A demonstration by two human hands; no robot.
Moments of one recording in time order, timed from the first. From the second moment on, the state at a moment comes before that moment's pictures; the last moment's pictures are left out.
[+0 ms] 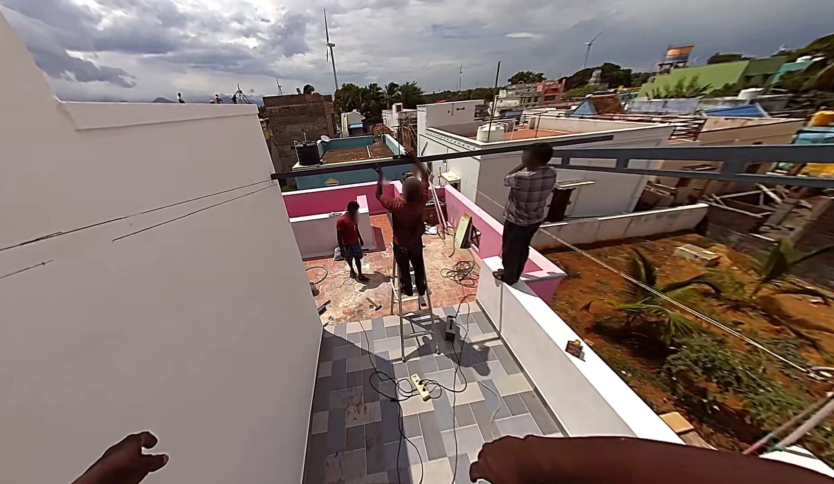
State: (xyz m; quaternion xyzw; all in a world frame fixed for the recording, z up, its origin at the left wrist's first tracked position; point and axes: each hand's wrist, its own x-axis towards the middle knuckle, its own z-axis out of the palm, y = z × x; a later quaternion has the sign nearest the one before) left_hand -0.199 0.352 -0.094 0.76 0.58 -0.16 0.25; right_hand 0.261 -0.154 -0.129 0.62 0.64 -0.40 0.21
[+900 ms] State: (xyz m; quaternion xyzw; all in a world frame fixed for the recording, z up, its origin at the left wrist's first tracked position) left_hand -0.199 0.350 -0.089 0.76 0.58 -0.16 0.25; right_hand 0.262 -0.152 -0.130 0.62 0.64 -0.40 0.21
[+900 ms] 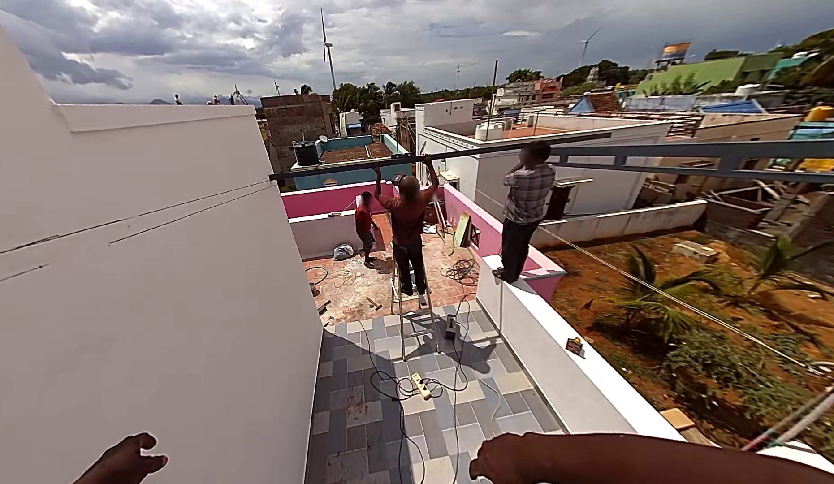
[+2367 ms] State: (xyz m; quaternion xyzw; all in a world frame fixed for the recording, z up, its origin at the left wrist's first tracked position) left_hand -0.191 0.326 -0.066 0.76 0.58 -0.17 0.24; right_hand 0.268 -0.157 -0.140 0.63 0.65 -0.38 0.18
